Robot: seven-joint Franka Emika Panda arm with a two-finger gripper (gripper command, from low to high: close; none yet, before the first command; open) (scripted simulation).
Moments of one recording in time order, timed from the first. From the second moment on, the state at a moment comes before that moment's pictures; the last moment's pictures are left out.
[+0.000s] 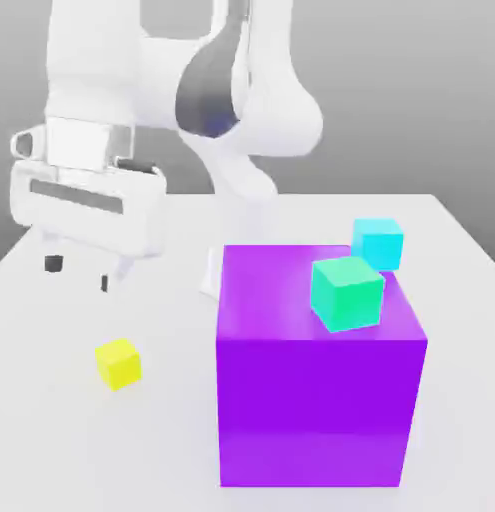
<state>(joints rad) -0.38 -0.23 -0.15 -2.82 -0.11 2.76 1.06</state>
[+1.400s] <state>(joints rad) -0.30 -0.26 0.16 -2.57 0.03 2.32 1.11</state>
